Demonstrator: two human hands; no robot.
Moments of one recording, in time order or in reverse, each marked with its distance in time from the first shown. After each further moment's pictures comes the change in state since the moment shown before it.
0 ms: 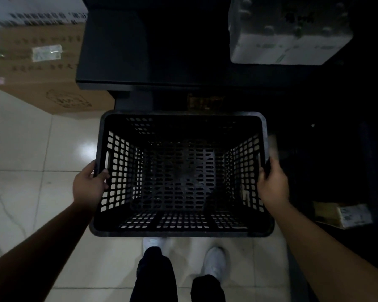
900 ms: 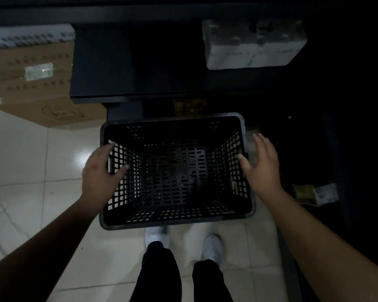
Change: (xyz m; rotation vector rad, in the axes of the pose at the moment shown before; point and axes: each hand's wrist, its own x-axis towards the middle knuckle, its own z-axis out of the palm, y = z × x) left_hand -0.030 0.063 0.001 0.497 -0.117 0.623; right_hand -0.018 -0.047 -0.065 -0.101 0.004 -0.185
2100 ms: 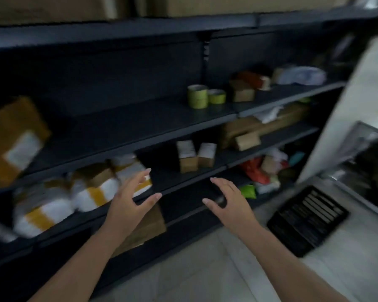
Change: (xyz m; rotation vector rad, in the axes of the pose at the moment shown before) left_hand -0.683 0.593 -0.082 -0.407 -1.272 1.741; right_hand -0.867 -0.001 -0.368 0.153 1.240 1.095
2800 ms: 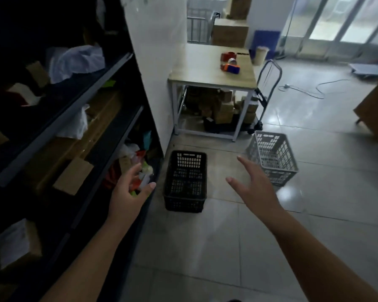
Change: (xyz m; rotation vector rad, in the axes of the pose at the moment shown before) left_hand 0.202 0.164 0.466 -0.431 -0.730 0.236; right_hand -0.103 0.260 -0.288 -0.207 0.795 0.774
